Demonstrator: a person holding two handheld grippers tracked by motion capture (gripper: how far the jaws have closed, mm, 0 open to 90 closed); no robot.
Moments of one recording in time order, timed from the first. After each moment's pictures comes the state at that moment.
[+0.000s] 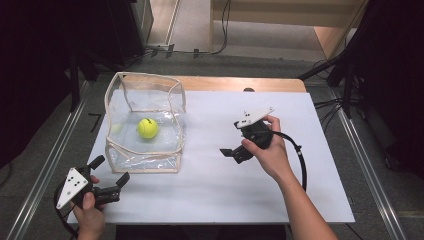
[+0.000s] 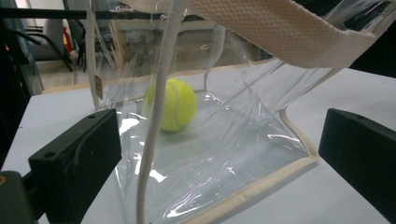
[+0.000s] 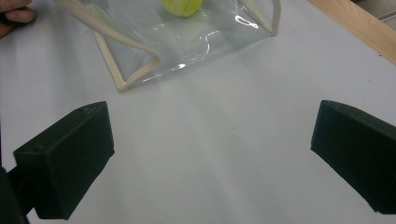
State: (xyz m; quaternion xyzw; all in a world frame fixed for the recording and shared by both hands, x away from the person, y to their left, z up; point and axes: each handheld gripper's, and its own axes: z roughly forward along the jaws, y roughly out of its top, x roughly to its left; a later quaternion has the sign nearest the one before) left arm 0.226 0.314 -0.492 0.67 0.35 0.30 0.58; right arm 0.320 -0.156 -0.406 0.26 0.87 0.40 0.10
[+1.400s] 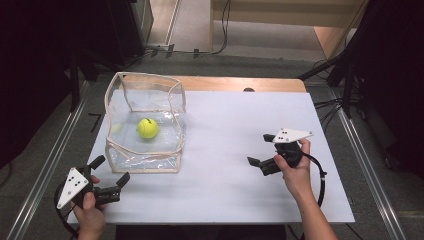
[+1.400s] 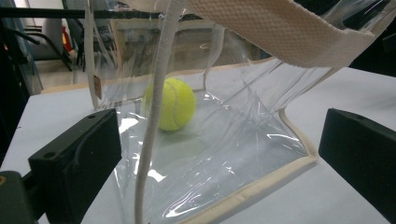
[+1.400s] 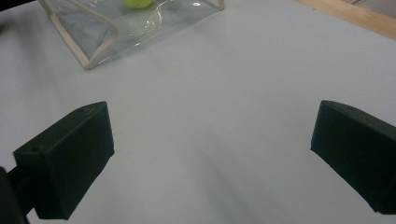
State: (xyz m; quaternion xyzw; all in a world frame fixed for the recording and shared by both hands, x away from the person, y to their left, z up) left arm 0.226 0.313 -0.492 0.68 0.35 0.30 0.57; right arm 0.283 -0.234 -0.455 0.34 0.81 0.46 0.13
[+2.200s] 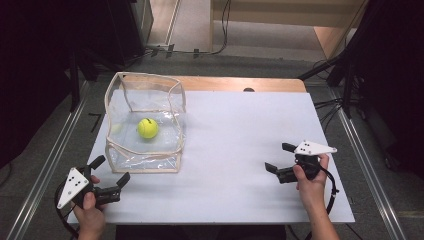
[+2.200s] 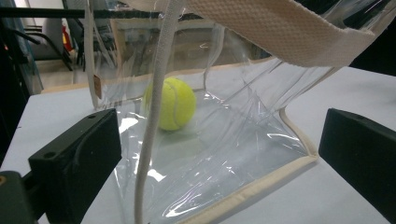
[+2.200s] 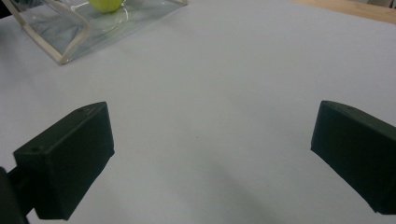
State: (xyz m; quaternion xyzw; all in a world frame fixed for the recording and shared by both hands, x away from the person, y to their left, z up) left arm 0.226 0.312 -0.492 0.68 0.35 0.30 0.57; right arm 0.255 -0.281 -0.483 0.40 0.77 0.48 0.16
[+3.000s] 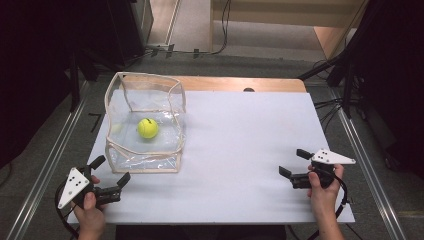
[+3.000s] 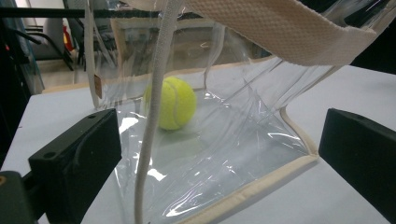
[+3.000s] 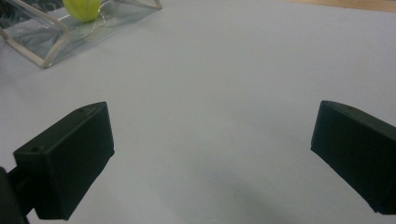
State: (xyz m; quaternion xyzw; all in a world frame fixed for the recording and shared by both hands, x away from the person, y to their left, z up) left arm 0.226 0.312 -0.492 0.68 0.35 0.30 0.57; right arm 0.234 -0.317 -0.499 0.43 0.73 0.50 0.17
